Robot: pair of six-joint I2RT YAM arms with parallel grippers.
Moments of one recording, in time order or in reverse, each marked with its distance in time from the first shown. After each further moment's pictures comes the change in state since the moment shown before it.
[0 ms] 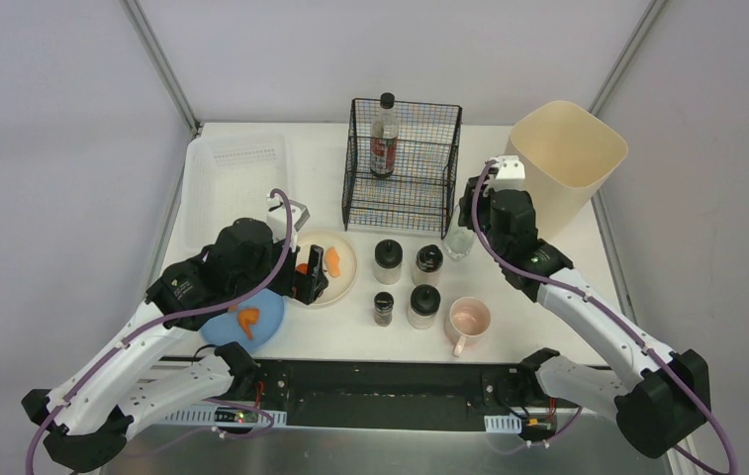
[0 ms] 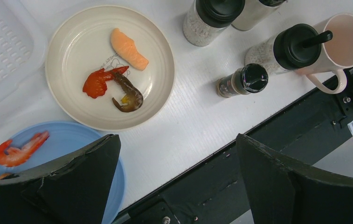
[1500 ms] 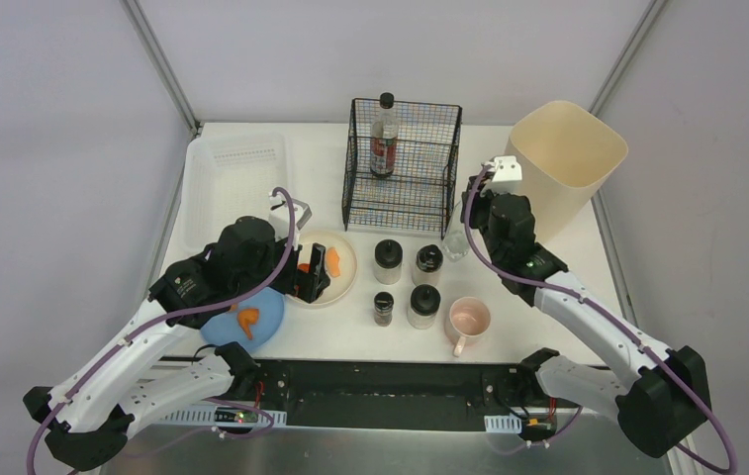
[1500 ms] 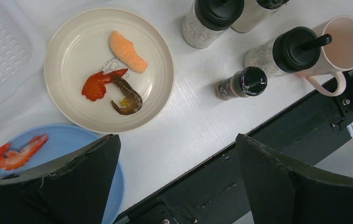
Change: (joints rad) left arm 0.000 0.014 0.000 0.015 0.001 0.000; right arm 0.024 0.001 -0.053 0.166 0.042 -0.084
